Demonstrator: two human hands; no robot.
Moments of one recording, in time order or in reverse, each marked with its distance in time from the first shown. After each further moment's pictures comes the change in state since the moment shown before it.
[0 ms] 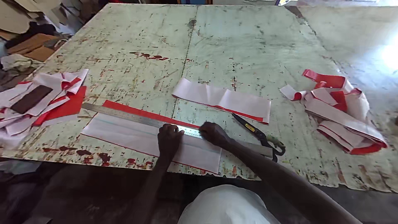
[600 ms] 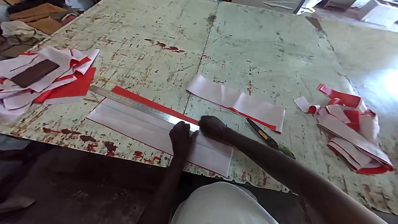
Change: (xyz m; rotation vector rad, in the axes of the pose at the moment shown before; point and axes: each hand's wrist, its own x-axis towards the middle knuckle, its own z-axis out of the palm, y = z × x) left_hand -0.013 0.009 0.013 0.040 0.072 -0.011; right_hand 0.081 -0.025 0.010 -0.343 -0.341 -0.093
